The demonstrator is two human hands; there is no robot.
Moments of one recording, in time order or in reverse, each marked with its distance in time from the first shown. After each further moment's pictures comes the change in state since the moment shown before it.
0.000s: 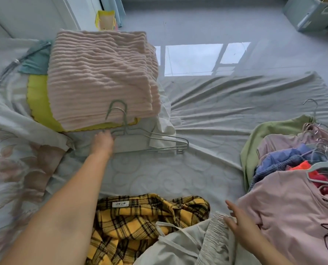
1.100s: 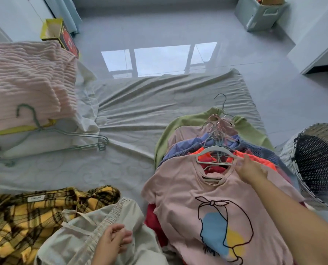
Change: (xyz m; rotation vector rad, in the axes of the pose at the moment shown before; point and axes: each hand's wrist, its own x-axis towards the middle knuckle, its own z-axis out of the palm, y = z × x) left_hand -0.391 0.228 0.102 -1.074 -0.454 -0.485; right_hand 0.049 0.236 -0.291 -0.352 0.278 0.343
